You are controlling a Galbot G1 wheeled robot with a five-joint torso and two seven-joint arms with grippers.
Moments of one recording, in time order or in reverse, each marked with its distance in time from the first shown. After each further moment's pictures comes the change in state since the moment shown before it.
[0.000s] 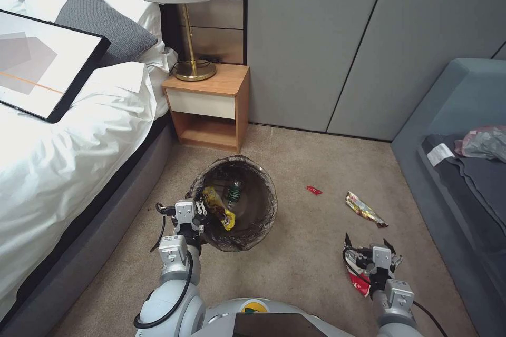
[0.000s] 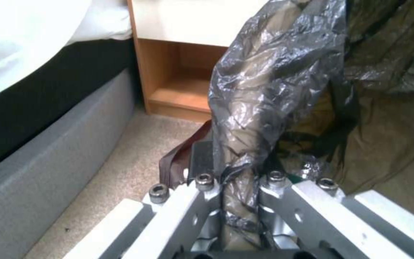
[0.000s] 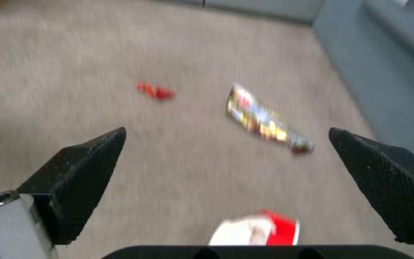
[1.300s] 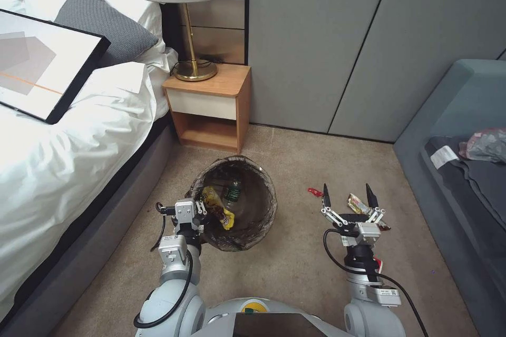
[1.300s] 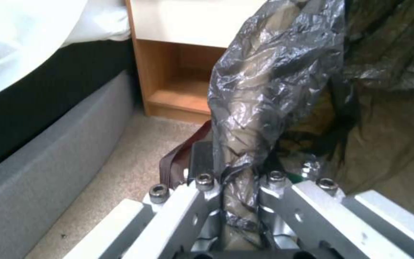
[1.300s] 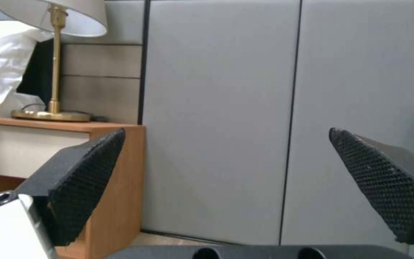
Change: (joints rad) left arm -0.001 0.000 0.000 0.000 0.000 0.000 0.000; right arm 0.160 0.232 -0.015 -0.029 -0.149 0.699 -0.346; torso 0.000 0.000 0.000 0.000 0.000
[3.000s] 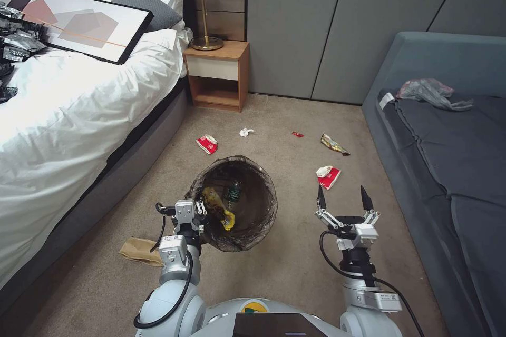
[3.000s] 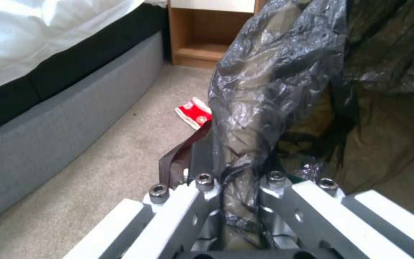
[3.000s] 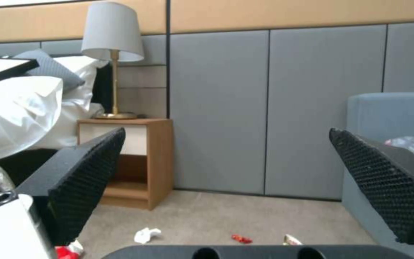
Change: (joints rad) left arm 0.000 0.000 0.000 0.000 0.000 0.000 0.000; right arm -0.065 0.003 -0.064 0.077 0.012 -0.065 0.026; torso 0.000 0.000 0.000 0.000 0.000
